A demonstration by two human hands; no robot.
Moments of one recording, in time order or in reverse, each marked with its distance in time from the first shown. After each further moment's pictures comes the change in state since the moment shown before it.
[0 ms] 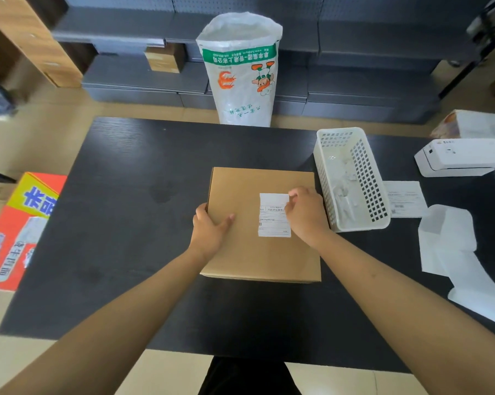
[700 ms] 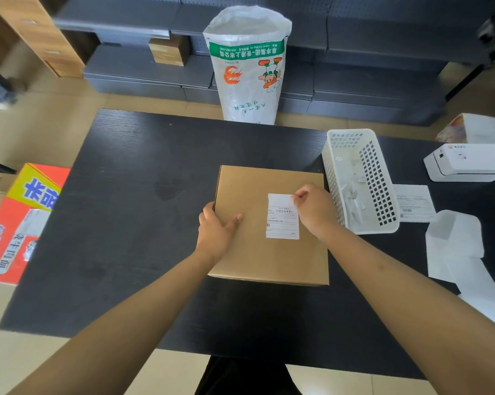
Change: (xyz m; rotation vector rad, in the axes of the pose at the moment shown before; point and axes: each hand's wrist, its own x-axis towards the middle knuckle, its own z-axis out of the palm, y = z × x) left_hand -0.005 0.004 -0.001 0.044 -0.003 -0.022; right_hand 0.020 0.001 0.003 0.034 -0.027 0.087
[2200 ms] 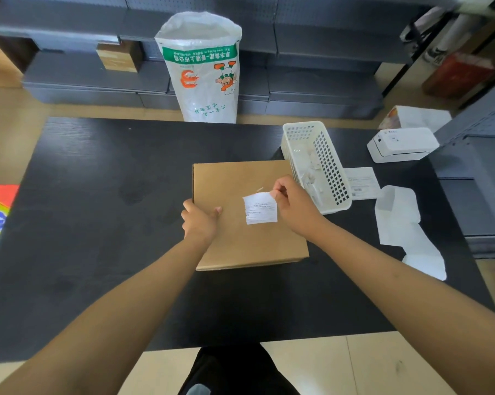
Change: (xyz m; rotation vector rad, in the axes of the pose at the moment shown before) left_hand -0.005 0.024 0.023 0.013 0.015 -0.117; right_hand -0.069 0.000 -0.051 0.259 -0.119 -0.255
